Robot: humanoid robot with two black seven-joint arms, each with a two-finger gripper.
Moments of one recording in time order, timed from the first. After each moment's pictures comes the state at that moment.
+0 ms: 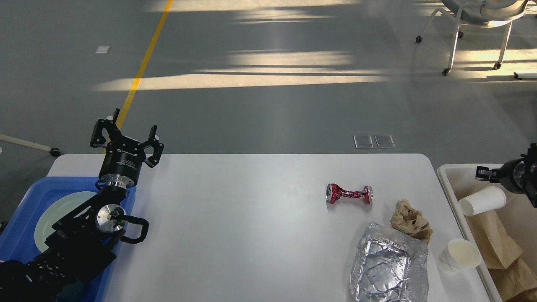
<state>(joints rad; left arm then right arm) -0.66 0.17 -0.76 -0.40 -0.15 -0.54 -0.55 1.00 -0.46 -1.11 0.16 -0.32 0.40 0.19</state>
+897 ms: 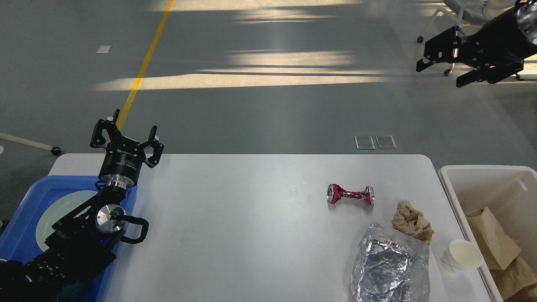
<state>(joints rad) -0.66 0.17 -0.76 -0.40 -0.15 -0.54 -0.55 2.08 -0.55 -1.07 0.80 -0.29 0.95 0.19</state>
